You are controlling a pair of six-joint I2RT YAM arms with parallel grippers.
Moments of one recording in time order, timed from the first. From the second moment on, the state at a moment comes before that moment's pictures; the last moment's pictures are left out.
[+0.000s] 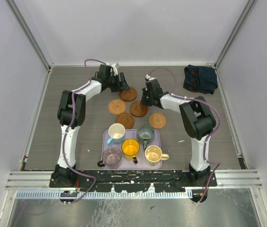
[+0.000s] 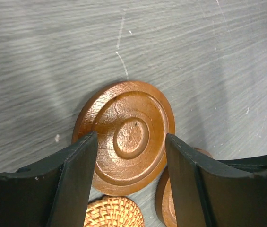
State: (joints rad) left arm -0.32 2.33 1.79 -0.17 0.45 -0.45; right arm 0.46 2.01 1.28 -0.04 -0.05 0.45
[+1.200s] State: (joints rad) left arm -0.05 2.15 1.52 -0.11 0.35 -0.46; right arm 0.11 2.02 1.30 -0.05 0.06 0.48
